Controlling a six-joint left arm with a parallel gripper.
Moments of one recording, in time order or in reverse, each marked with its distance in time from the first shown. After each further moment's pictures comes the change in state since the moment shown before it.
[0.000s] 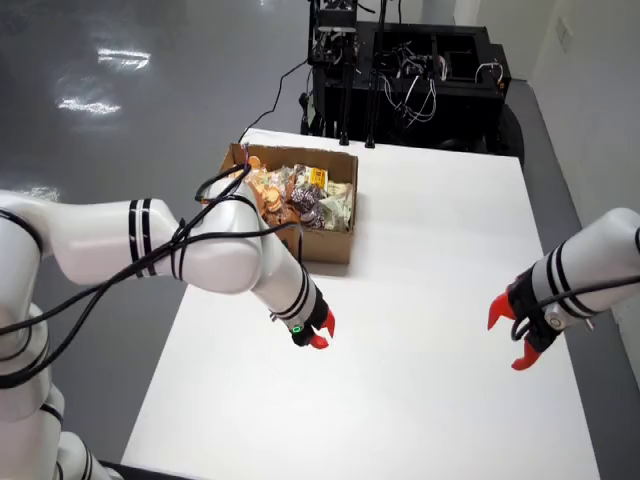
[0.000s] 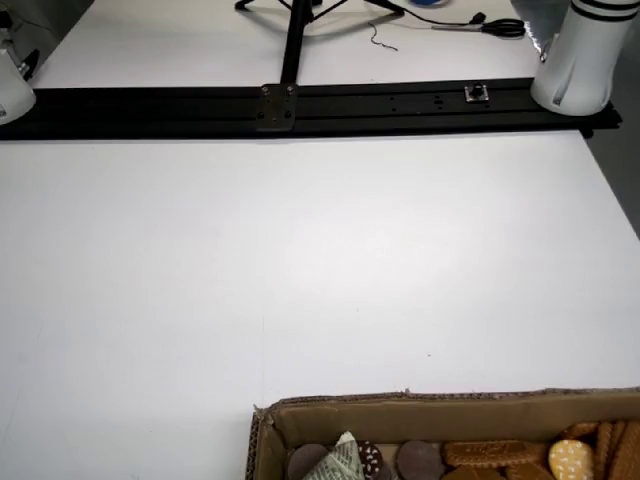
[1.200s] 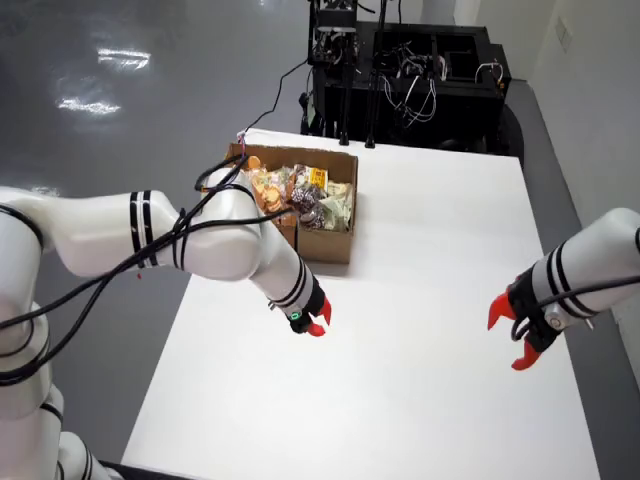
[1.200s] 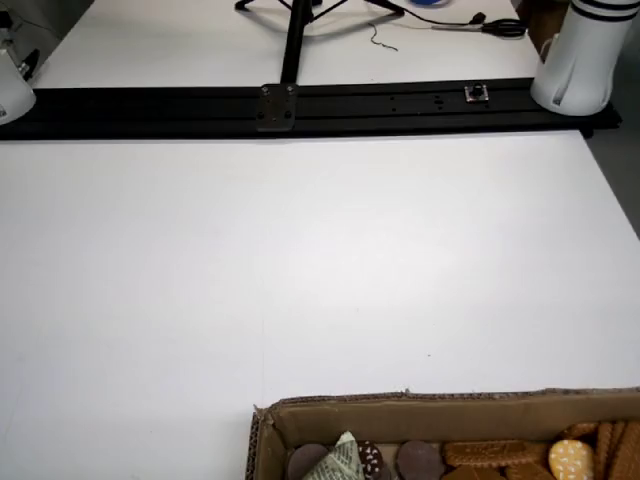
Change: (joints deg) arm 2.4 0.0 0.0 0.0 0.0 0.1
